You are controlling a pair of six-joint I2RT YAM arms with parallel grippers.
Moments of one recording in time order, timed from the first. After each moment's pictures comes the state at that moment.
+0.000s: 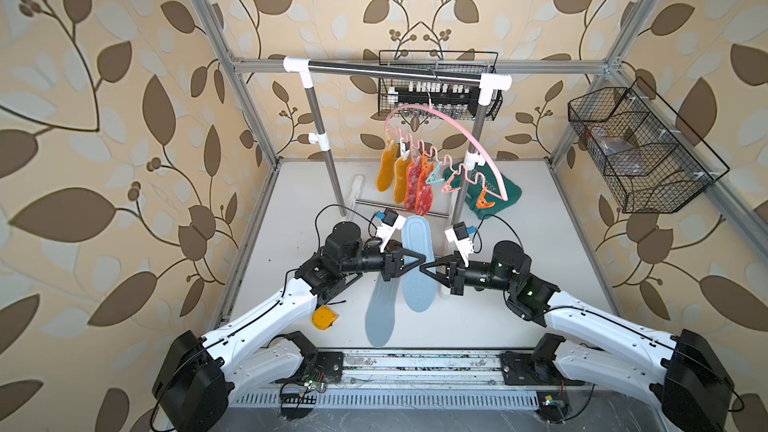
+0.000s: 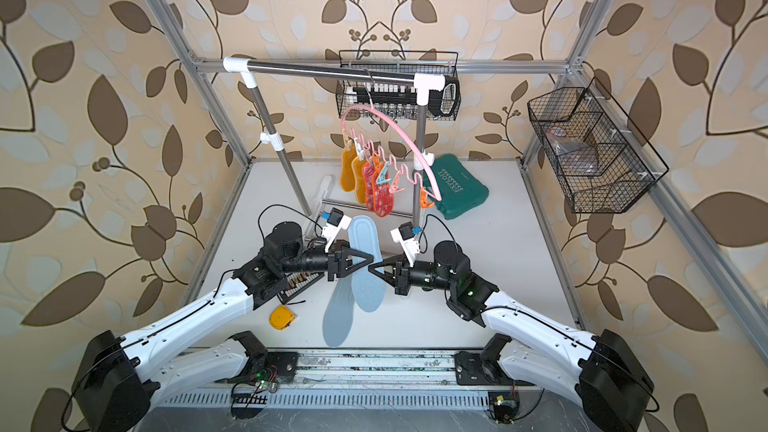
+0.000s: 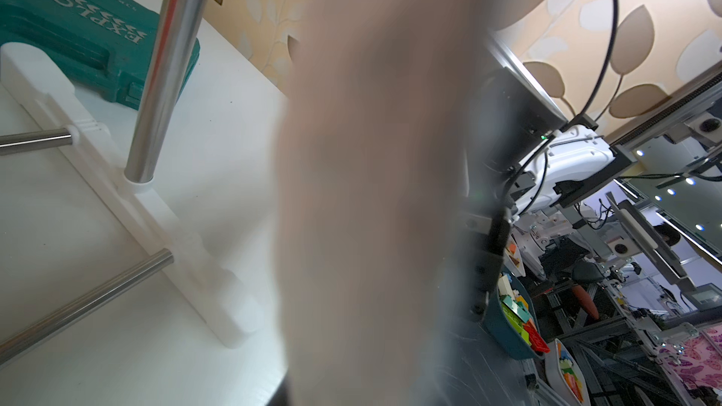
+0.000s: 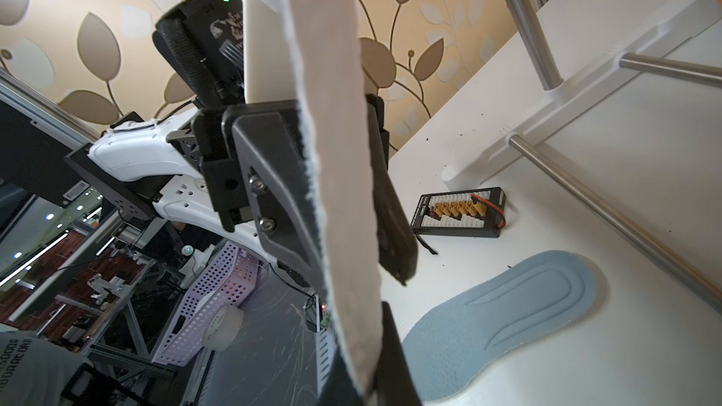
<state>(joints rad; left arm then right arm) -0.70 1.02 0.65 0.16 0.75 -0.51 0.75 1.01 0.50 0.36 -0.55 0.63</state>
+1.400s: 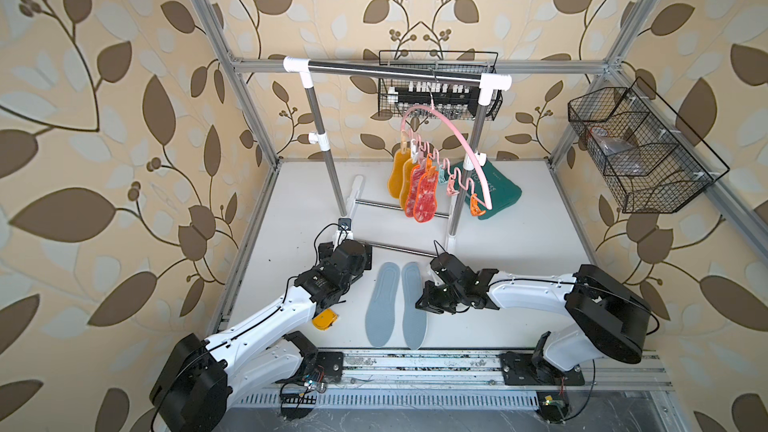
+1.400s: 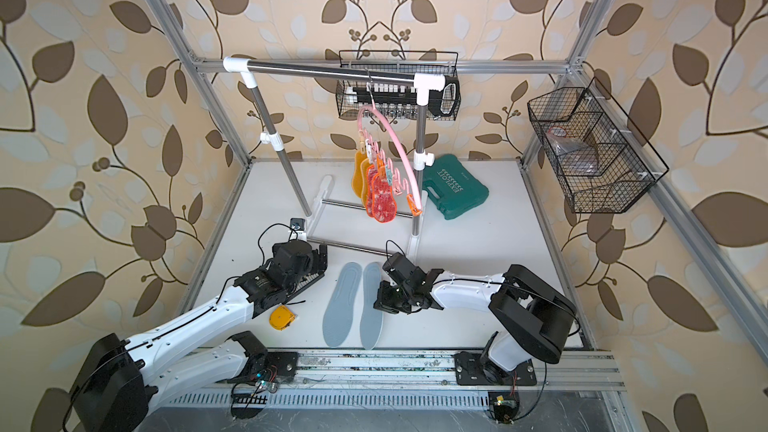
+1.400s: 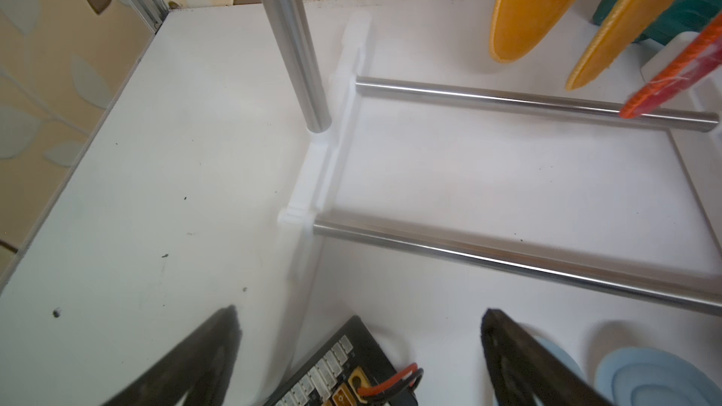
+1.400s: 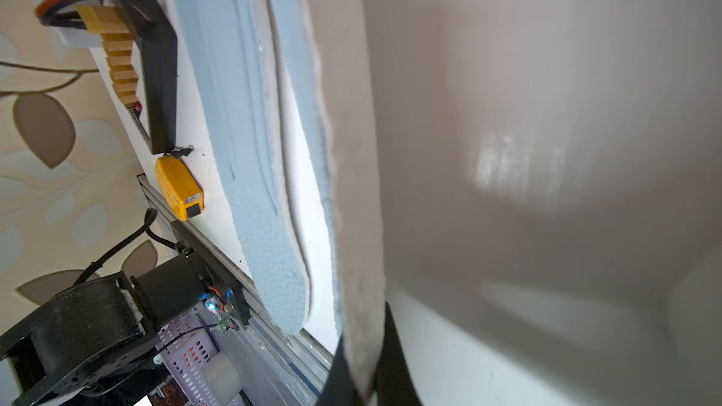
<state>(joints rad) -0.67 0.99 0.52 -0.21 -0.55 -0.37 0.89 1.54 0.65 -0.10 -0.33 1.12</state>
